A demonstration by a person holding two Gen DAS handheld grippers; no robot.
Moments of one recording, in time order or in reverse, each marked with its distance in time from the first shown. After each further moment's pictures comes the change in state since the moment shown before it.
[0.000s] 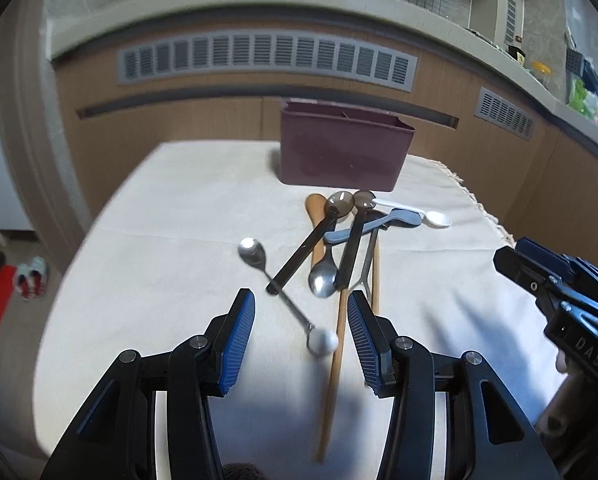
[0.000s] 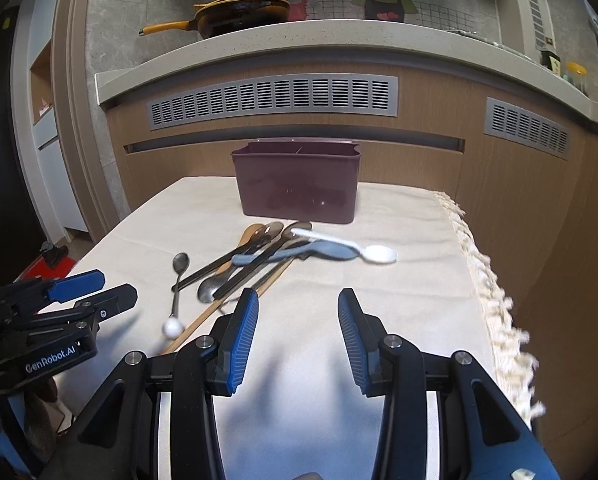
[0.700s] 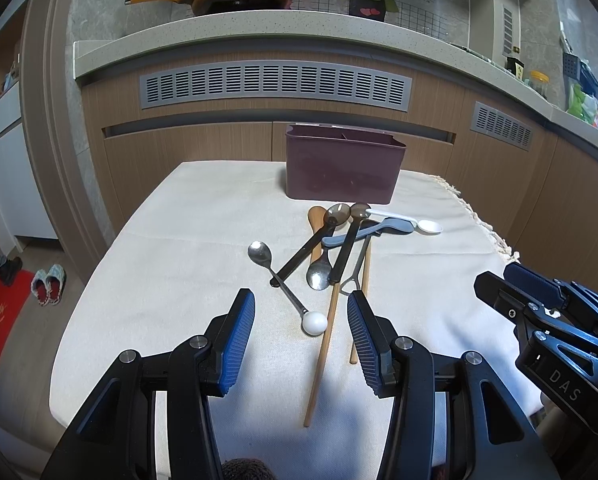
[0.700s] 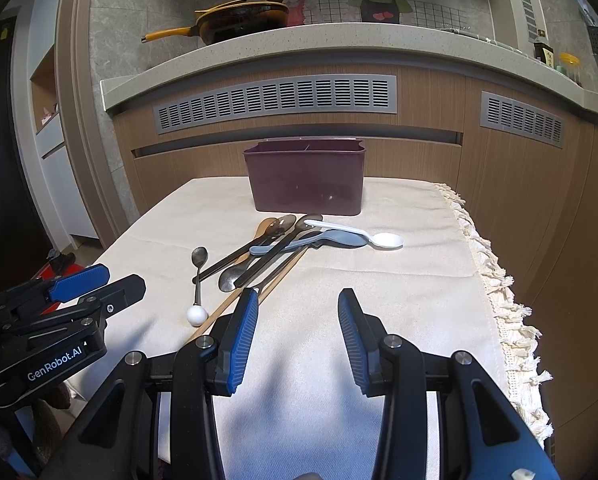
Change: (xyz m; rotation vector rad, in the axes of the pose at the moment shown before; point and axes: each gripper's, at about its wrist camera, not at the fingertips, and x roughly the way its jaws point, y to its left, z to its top) left arm -0.051 -0.023 -0.023 0.012 -0.118 0.090; right arm -0.025 0.014 -0.019 0.039 -0.010 0.006
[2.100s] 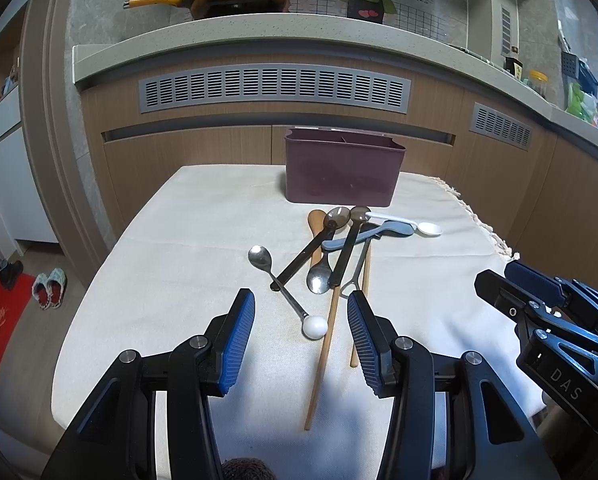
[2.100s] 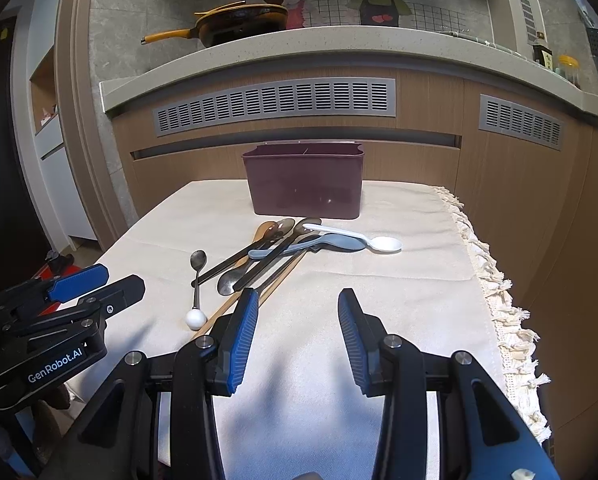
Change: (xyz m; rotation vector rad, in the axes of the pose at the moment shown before) left arm -0.001 -0.001 0.000 0.003 -0.004 0.002; right arm -0.001 -0.001 0.004 0.001 -0.006 -0.001
